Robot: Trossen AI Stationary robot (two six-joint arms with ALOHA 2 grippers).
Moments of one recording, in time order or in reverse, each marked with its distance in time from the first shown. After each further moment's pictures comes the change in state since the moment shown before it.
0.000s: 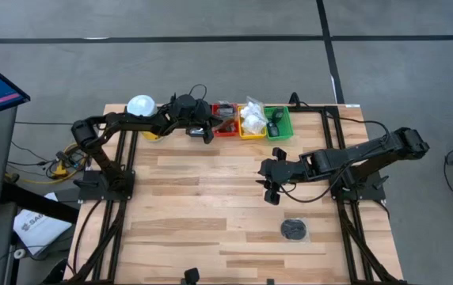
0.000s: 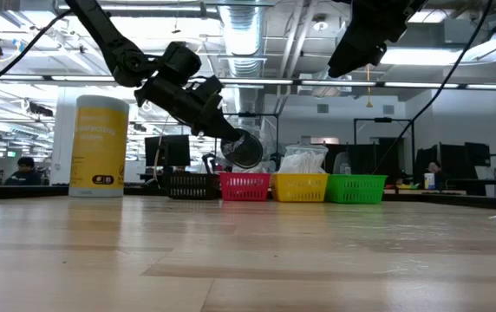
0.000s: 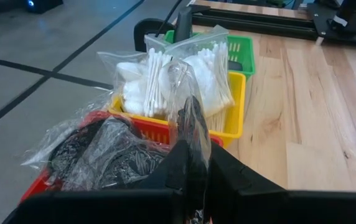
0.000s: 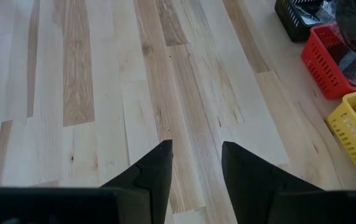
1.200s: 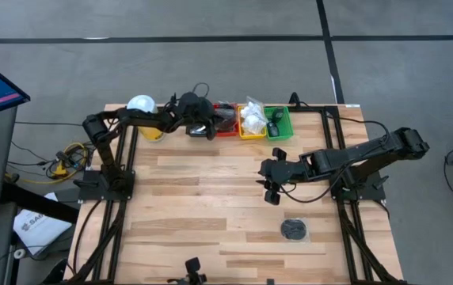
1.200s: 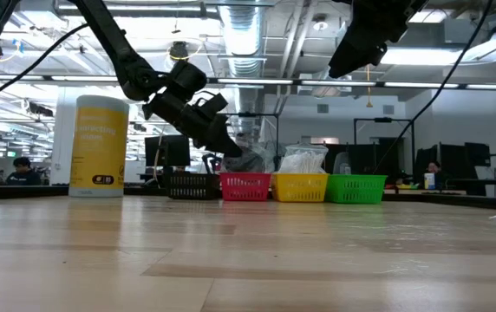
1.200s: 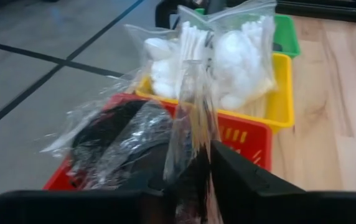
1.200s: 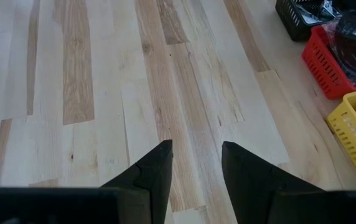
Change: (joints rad) left arm 0.050 0.127 0.057 0.030 -0.017 0.028; right arm 0.002 0.000 0.000 -0.003 0.000 0.000
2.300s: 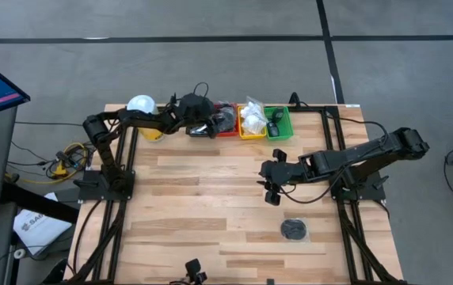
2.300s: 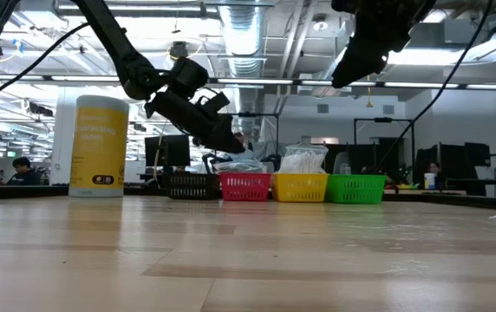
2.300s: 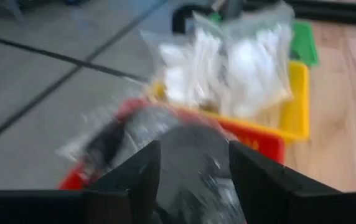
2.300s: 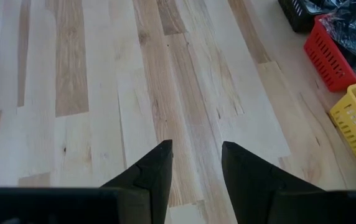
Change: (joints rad) left arm -0.030 -0.001 0.000 0.034 -0.101 -0.030; right arm -0.002 0.000 -0.043 0.027 0.000 -0.003
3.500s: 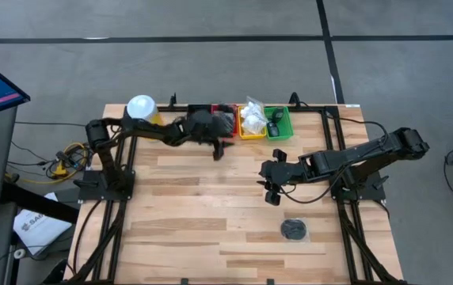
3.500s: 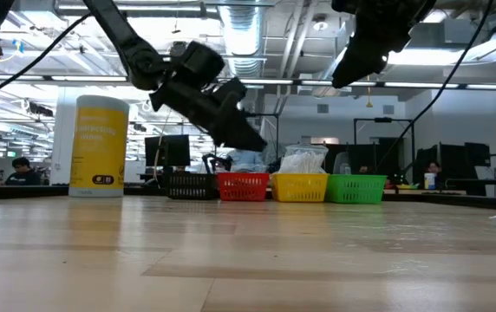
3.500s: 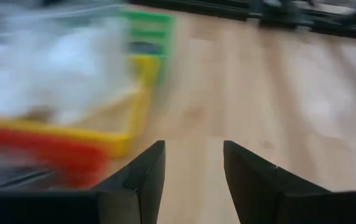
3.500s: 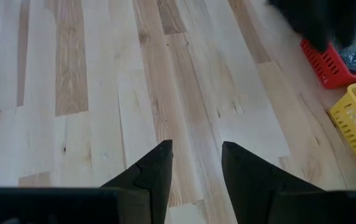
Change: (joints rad) left arm -0.209 -0.011 -0.001 -0.062 0.121 -0.082; right arm 0.001 0.000 0.000 -0.002 -0.001 0.000
